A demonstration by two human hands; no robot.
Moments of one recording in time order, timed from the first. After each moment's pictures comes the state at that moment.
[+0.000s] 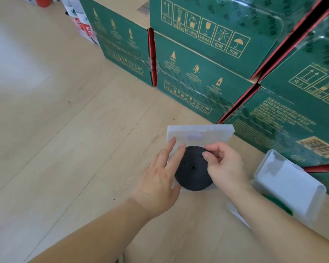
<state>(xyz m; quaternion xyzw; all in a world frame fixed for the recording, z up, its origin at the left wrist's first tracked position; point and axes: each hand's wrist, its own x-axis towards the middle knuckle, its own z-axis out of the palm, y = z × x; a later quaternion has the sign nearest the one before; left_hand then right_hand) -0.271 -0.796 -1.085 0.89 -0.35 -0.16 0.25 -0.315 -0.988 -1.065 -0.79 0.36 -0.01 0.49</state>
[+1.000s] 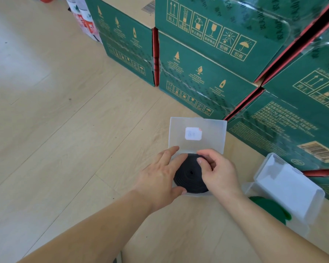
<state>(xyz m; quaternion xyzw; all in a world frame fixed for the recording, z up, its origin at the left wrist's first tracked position) -0.257 -0.804 -1.083 0.89 -0.35 -0.23 0.19 -0.321 -0.978 -1.082 -0.84 0.33 0.03 0.42</state>
